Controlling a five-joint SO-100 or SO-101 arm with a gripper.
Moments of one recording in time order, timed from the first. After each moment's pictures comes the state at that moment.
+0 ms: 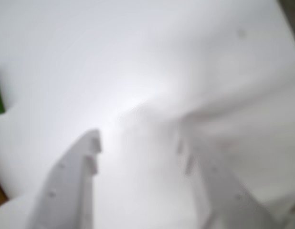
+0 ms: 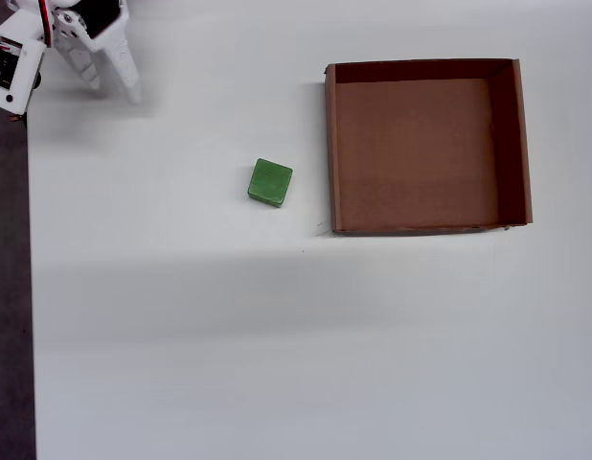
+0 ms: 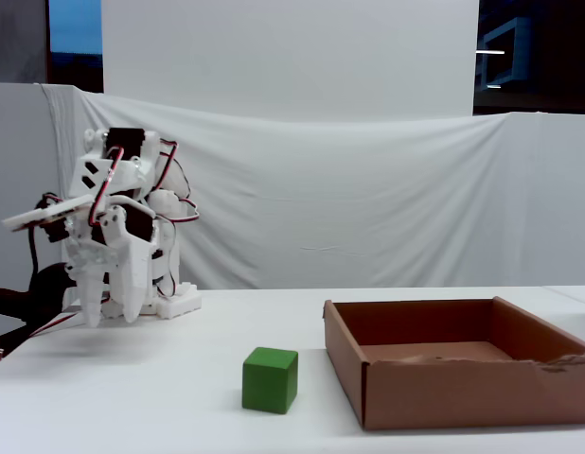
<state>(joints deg) 5.5 182.2 170.7 69.7 -47.8</state>
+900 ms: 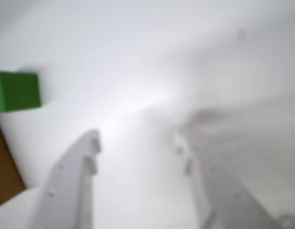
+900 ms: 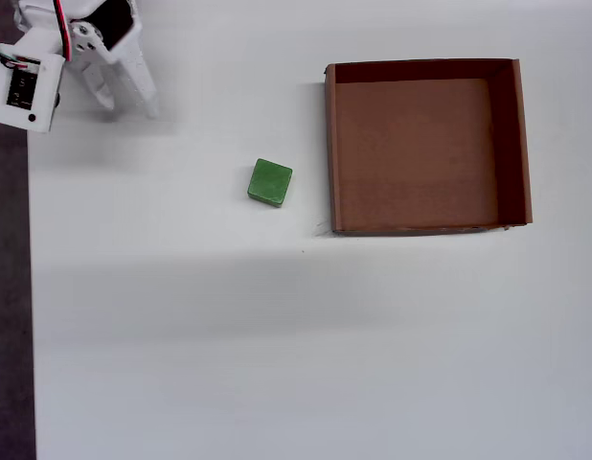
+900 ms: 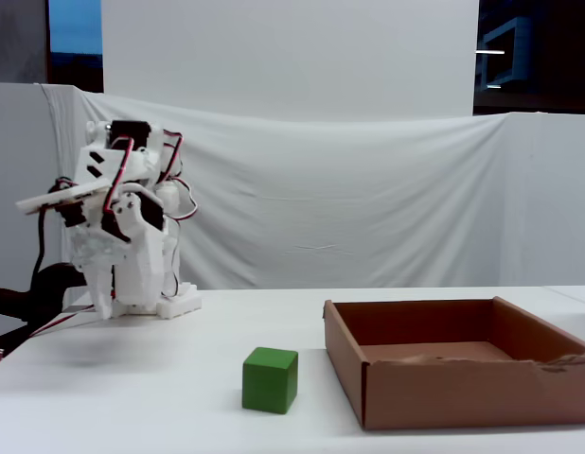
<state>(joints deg) -3.3 169.8 162.7 55.3 -47.5</state>
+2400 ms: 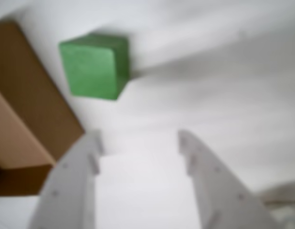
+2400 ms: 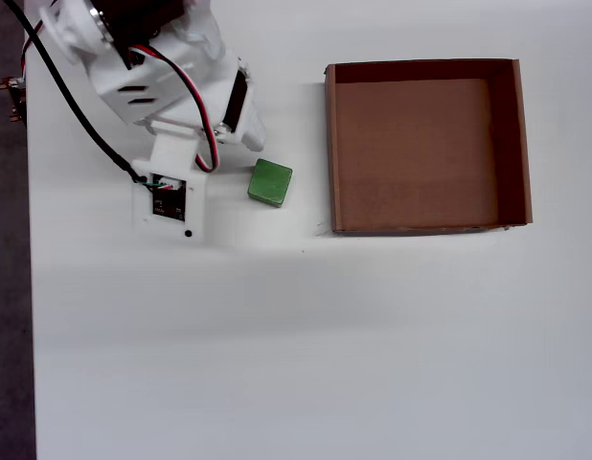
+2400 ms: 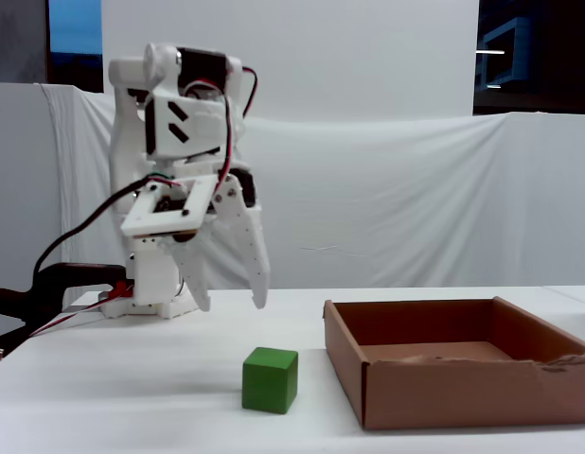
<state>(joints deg) -25.5 99.7 109.5 62.3 -30.8</state>
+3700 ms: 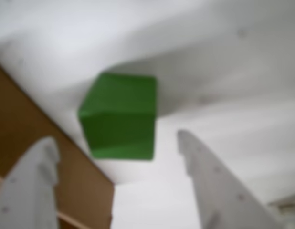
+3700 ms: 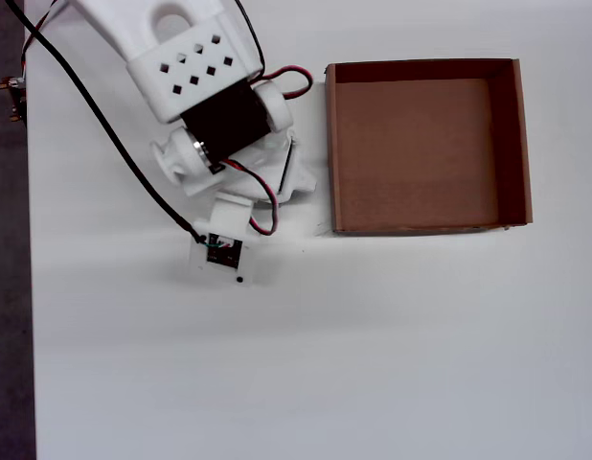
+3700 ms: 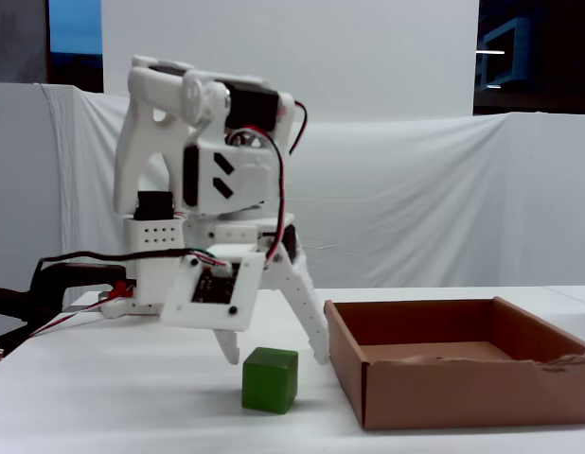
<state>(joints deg) -27.6 70.9 85.6 66.8 -28.9</state>
